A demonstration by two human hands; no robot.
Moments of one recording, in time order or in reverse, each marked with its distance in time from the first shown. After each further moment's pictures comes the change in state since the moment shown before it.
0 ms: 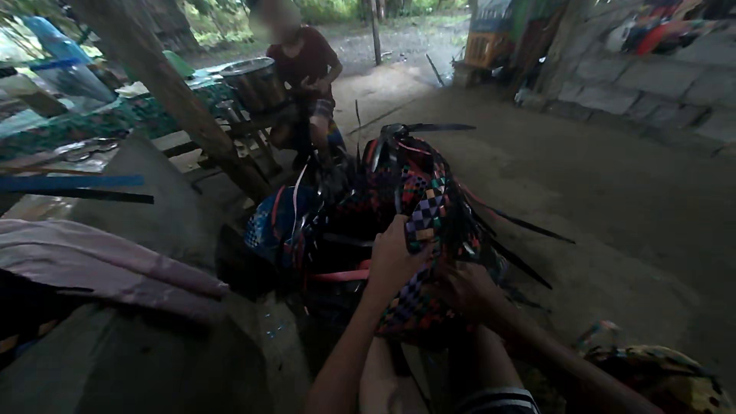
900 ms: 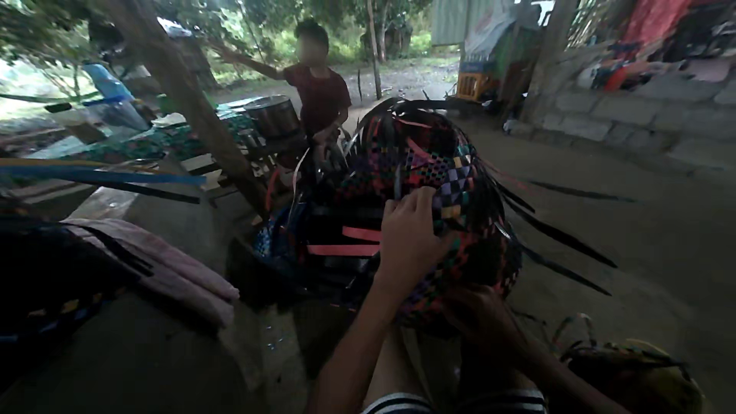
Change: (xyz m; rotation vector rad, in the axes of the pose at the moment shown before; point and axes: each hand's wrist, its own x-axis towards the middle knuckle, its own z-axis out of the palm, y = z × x) left_hand -0.058 0.100 -0.021 0.262 0.462 0.481; right_hand -0.093 -0.040 -0.010 0.090 0.474 -0.322
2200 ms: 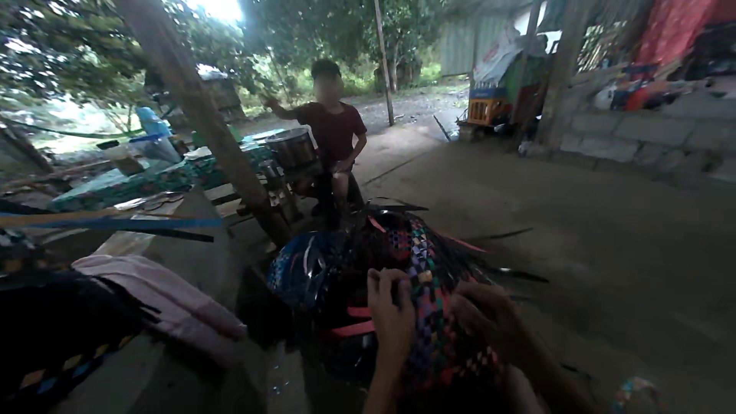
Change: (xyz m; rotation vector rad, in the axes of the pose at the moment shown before) left_hand -0.052 -0.076 0.052 -0.260 0.390 -0.269; right_hand 0.072 0.022 -0.001 0.587 0.037 0.124
